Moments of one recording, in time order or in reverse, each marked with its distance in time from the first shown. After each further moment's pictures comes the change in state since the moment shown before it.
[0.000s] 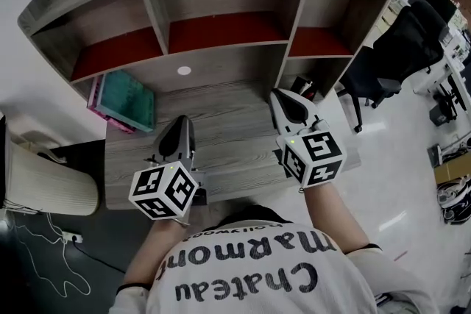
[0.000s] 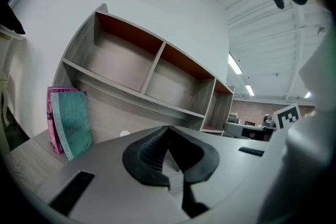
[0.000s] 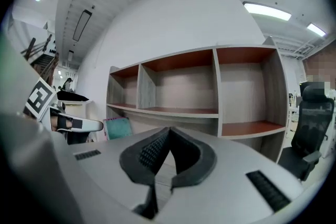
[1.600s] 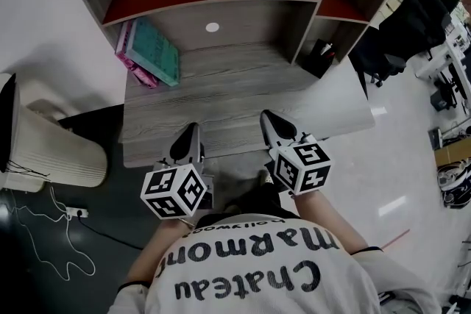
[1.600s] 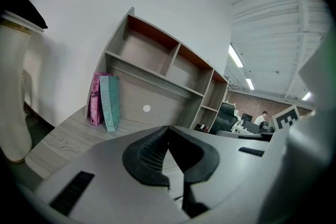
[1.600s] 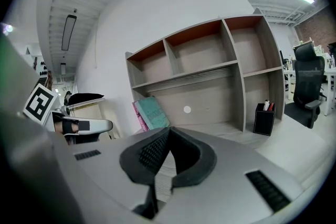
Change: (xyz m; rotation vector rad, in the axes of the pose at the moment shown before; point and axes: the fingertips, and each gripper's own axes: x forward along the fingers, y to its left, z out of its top) left arm -0.148 0.063 -0.068 -0.033 0.149 0.013; right arm -0.063 0.170 -0.109 0.226 0.182 0.039
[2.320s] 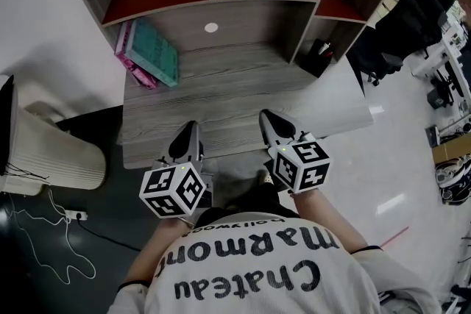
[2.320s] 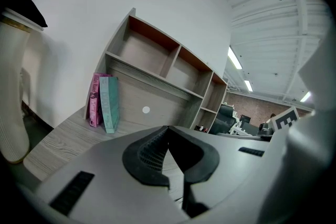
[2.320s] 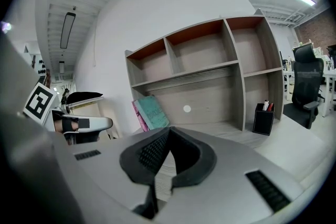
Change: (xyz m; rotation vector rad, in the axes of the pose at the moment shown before) left arm -0.001 0.005 0.006 -0.007 -0.012 -0.019; right arm 0.002 0.006 -0.001 -0.004 0.015 -0.017
